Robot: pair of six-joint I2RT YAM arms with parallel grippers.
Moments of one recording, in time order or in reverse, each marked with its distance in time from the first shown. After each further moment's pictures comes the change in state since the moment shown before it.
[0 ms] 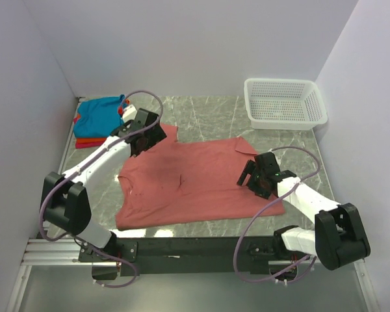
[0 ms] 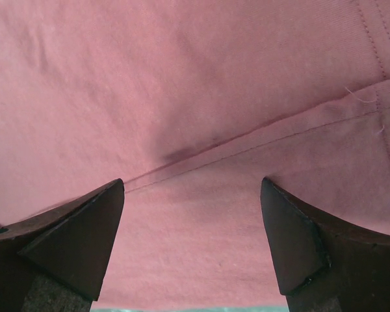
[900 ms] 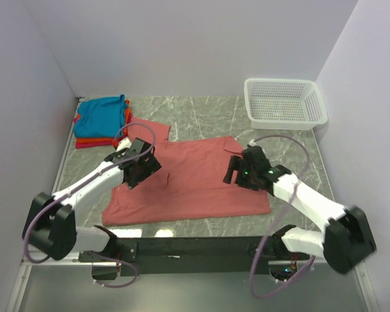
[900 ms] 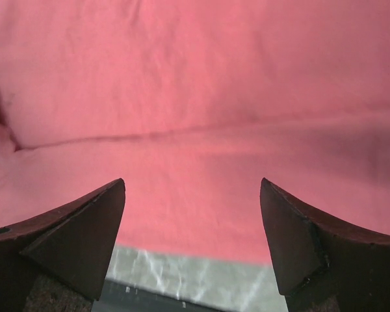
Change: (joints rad) left arm -0.034 -0.248 -0.376 -0.072 0.104 -0.151; right arm 0.164 -0.128 0.122 -0.124 -0.028 -0.084
